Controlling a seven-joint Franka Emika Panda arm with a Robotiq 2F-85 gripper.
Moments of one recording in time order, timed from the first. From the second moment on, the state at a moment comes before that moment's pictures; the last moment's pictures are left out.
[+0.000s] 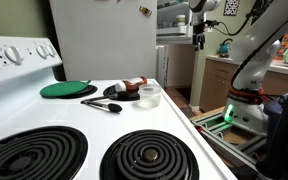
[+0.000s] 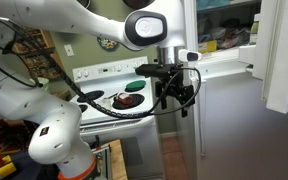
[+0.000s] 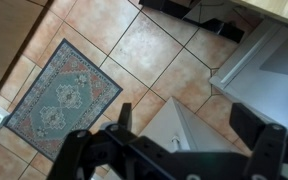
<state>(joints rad) 0.01 -0.51 -0.16 -2.44 -0.21 1.87 -0.42</state>
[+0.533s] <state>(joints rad) -0.01 -0.52 -0.17 -2.44 -0.21 1.87 -0.42</state>
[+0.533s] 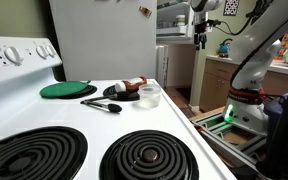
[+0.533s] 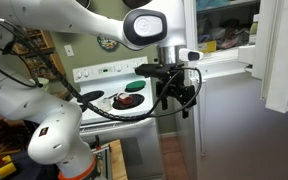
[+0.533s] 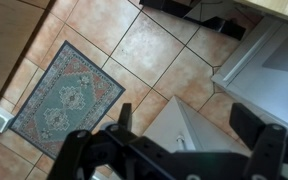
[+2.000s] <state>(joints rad) 0.37 -0.41 0.07 -2.38 0.24 1.81 -0.65</state>
